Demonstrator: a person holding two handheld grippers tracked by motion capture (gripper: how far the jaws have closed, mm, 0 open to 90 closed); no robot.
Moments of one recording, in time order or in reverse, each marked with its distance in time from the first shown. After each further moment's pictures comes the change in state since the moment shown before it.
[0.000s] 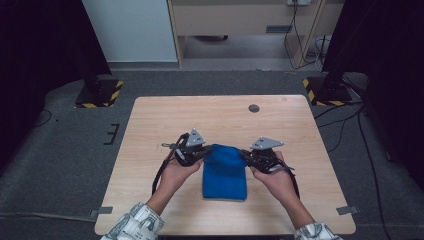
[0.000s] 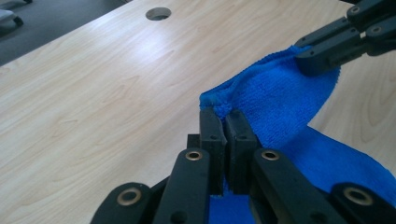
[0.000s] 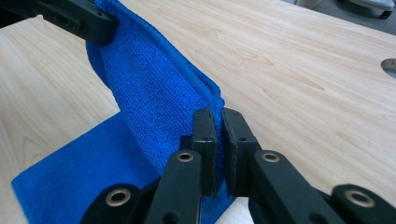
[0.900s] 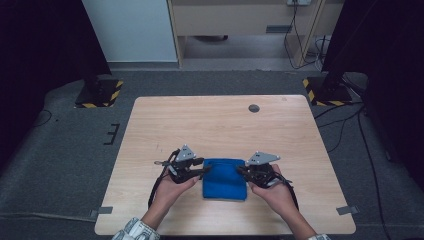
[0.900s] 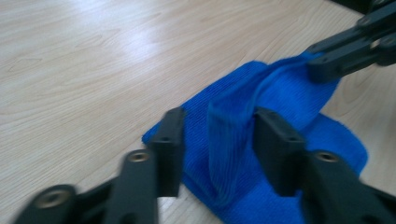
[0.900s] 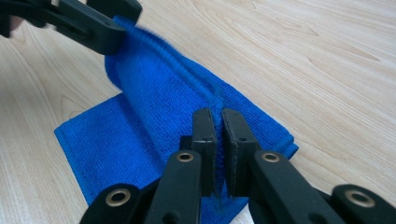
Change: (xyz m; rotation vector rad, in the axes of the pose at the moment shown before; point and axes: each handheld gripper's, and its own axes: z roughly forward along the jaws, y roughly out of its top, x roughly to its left) left arm -0.008 -0.052 -0.006 -0.055 -0.058 -0.153; right arm 0.024 -0.031 0.000 0.035 0.072 -0.027
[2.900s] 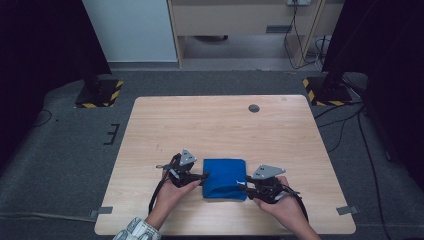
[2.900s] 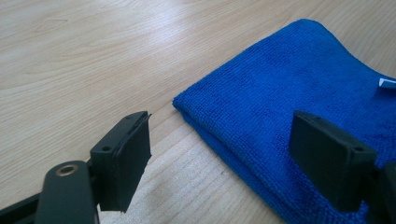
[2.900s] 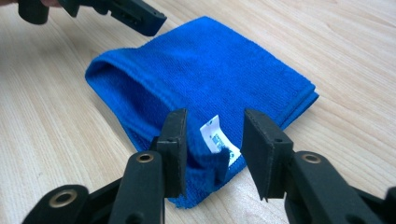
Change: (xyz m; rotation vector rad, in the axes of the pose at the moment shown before) left arm 0.007 -0.022 0.018 0.091 0.131 0.007; right arm 0.020 -0.021 -0.029 0.072 0.015 -0.031
